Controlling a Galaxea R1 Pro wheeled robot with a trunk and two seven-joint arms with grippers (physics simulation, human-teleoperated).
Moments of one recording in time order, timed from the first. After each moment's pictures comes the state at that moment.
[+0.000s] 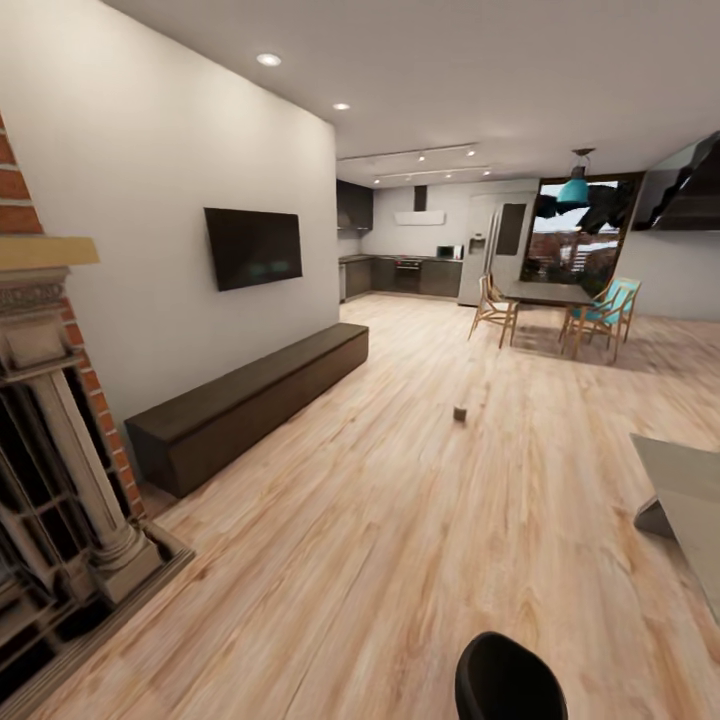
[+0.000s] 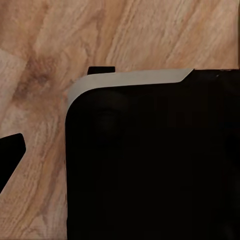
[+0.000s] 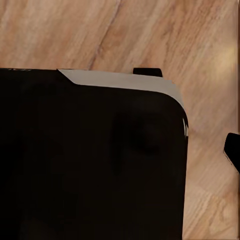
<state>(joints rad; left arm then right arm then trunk) 0.00 -0.01 0.00 -0.07 0.00 -0.16 0.00 -0.01 0.03 0.01 -0.07 0.01 -0.14 -0.01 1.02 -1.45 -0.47</state>
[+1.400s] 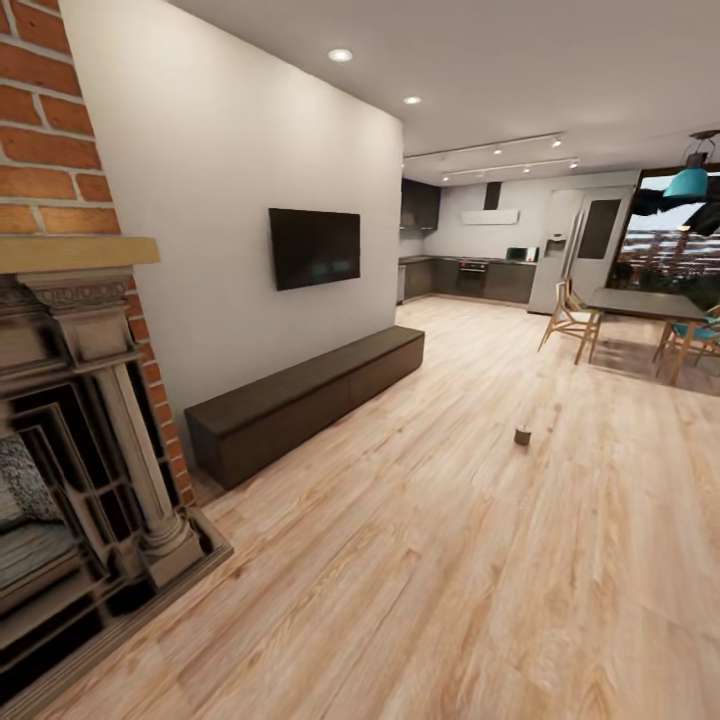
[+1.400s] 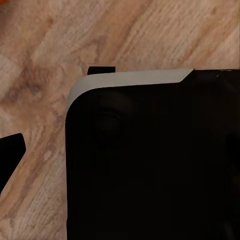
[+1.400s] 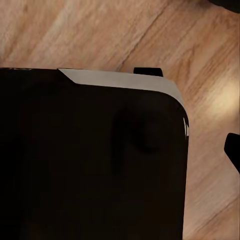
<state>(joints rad) 0.00 -0.01 0.00 -0.07 0.00 -0.16 0.00 -0.01 0.03 0.01 -0.07 0.01 -0.14 -0.01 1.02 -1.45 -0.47</state>
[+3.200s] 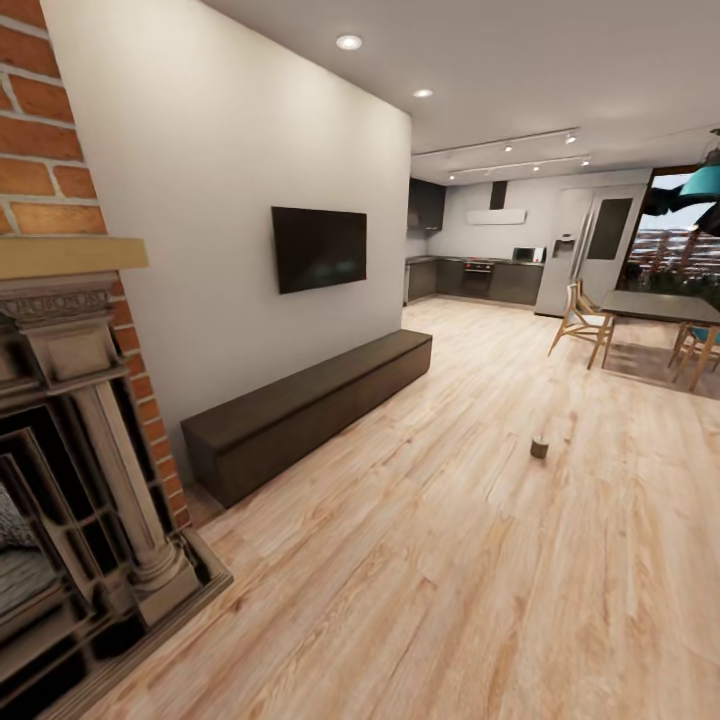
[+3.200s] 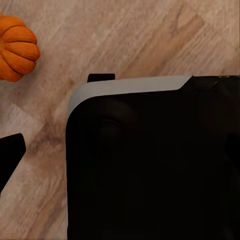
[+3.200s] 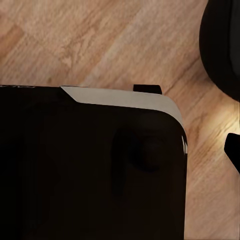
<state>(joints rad) 0.00 -0.01 0.00 -0.07 0.00 -0.19 0.00 -0.01 0.03 0.01 -0.07 0.01 -0.21 -0.01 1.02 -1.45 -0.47</state>
